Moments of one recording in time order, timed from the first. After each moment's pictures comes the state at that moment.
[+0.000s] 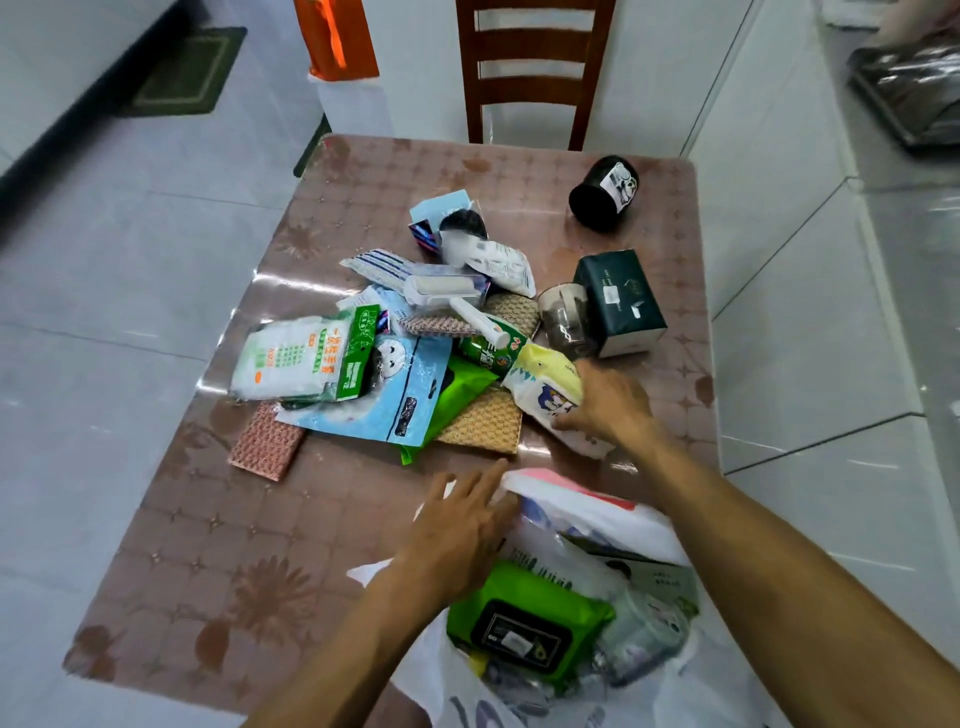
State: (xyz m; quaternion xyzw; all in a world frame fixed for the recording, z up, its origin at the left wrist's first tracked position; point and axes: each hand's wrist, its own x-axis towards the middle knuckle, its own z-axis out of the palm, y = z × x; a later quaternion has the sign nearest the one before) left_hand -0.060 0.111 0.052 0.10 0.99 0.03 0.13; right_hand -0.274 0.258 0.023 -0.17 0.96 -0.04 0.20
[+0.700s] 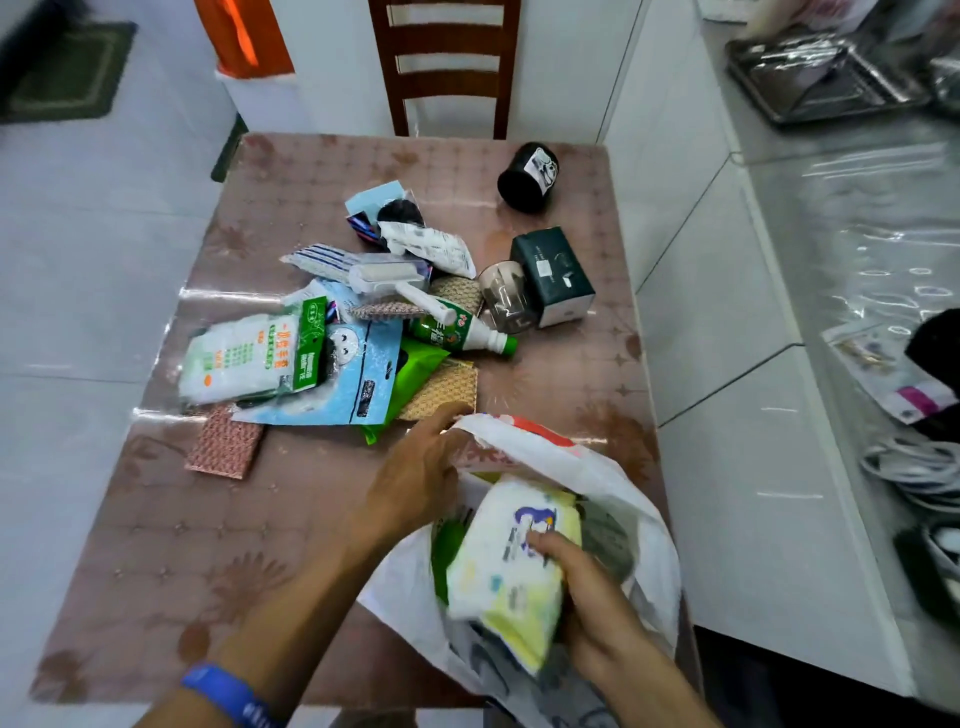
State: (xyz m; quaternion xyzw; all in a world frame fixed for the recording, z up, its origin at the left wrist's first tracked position) left_hand -0.076 0.096 0.064 0.08 0.95 0.30 0.03; right_hand -0.017 0.302 0.125 0.41 0.46 -0.69 0.39
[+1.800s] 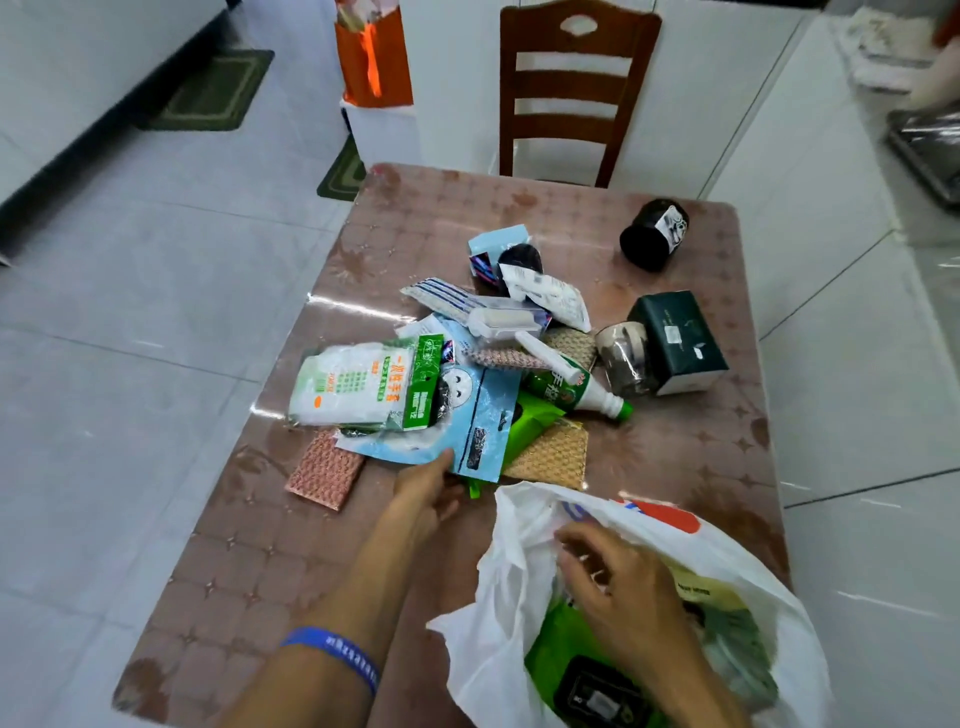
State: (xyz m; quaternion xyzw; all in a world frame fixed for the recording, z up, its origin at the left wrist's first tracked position) left_hand -0.102 -0.016 0.016 -0.56 0.44 0.70 0.08; right_hand -0.077 0.213 0.112 -0.14 0.91 -0.36 0.18
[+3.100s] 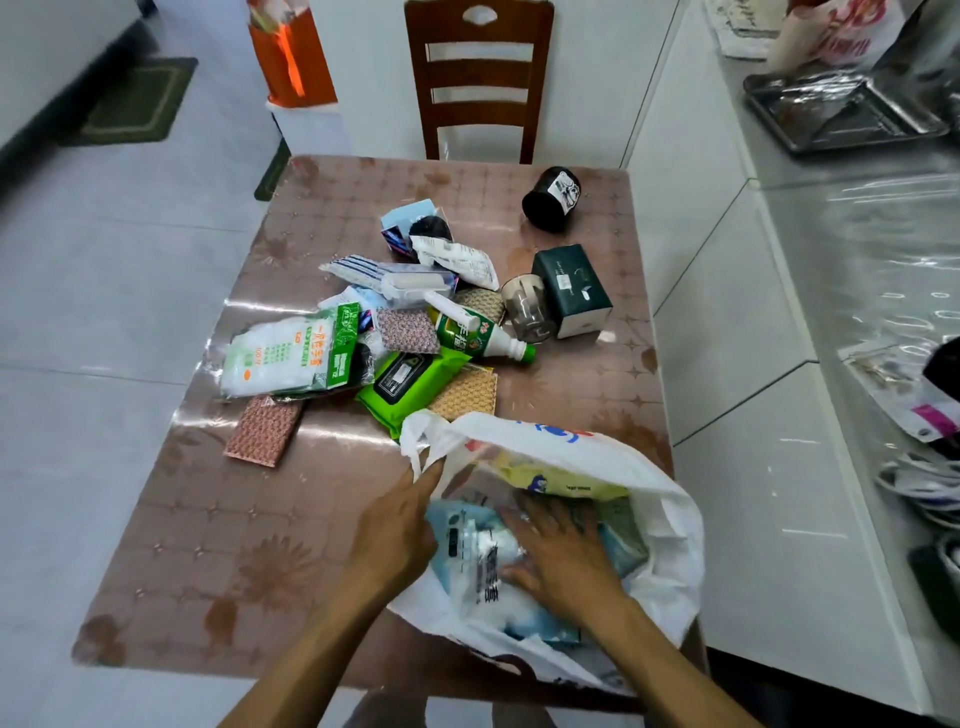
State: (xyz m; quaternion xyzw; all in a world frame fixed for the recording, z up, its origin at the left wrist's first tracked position) left_hand 0.007 0.094 0.076 -0.12 0.96 0.26 0.08; right_hand -0.028 0.313 0.026 -0.31 0.93 0.00 0.22
